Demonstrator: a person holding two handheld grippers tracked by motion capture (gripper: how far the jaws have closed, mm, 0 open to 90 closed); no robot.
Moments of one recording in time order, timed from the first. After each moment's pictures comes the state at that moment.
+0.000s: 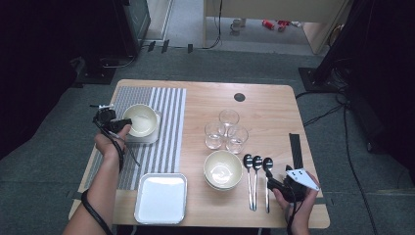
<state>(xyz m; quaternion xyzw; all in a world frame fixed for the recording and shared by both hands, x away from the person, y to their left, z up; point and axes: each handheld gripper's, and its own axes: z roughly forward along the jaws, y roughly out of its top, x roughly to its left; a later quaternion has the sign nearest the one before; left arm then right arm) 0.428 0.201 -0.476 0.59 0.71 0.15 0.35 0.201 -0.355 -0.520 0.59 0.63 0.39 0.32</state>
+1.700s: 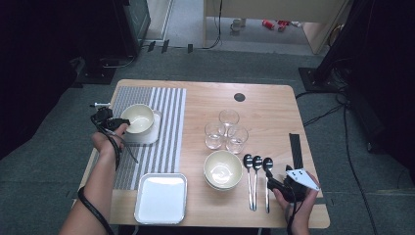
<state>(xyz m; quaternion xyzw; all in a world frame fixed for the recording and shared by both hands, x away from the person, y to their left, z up) 0.438 0.214 -0.479 0.58 0.73 0.10 0.34 0.200 -0.355 -0.519 0.59 0.63 0.39 0.32</state>
